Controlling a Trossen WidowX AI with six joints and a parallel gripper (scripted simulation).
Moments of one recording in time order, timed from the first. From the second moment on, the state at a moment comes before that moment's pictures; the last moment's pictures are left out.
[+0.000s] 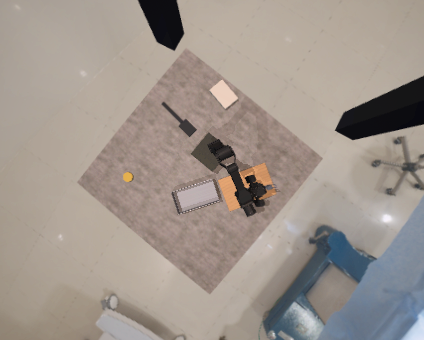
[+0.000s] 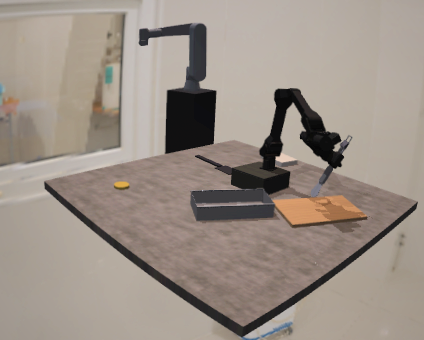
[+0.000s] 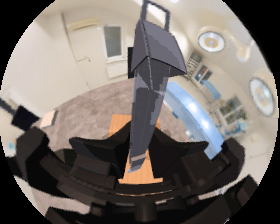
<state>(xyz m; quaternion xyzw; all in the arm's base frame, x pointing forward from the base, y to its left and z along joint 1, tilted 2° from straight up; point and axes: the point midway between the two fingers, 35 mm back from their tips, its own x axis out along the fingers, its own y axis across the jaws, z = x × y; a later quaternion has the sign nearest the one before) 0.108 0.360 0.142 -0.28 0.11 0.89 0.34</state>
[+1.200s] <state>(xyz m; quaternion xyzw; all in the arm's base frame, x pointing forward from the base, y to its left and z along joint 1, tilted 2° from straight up) 0.092 0.370 0.100 -0.45 0.21 0.82 0.28</state>
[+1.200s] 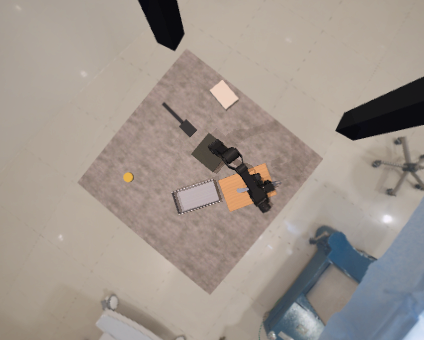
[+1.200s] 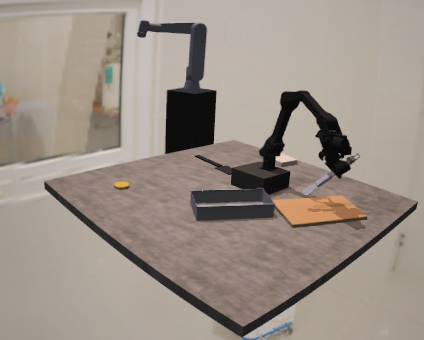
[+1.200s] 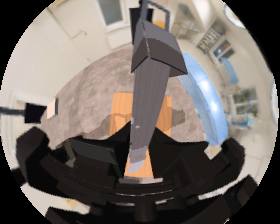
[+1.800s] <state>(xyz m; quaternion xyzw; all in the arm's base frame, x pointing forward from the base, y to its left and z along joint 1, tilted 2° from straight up) 0.083 0.379 0.082 -0.64 0.25 0.68 0.25</state>
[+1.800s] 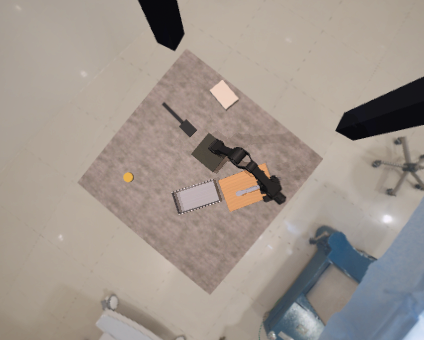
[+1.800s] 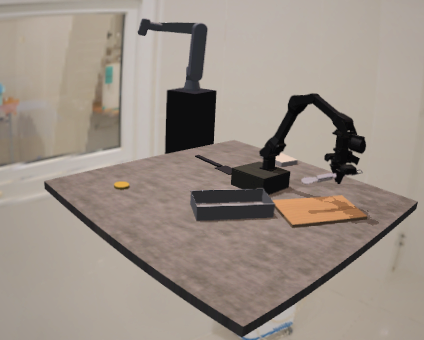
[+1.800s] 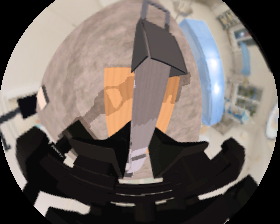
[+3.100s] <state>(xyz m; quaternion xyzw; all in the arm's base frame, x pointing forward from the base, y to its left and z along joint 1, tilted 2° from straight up) 0.084 0.383 0.039 -0.65 0.25 0.67 0.25</state>
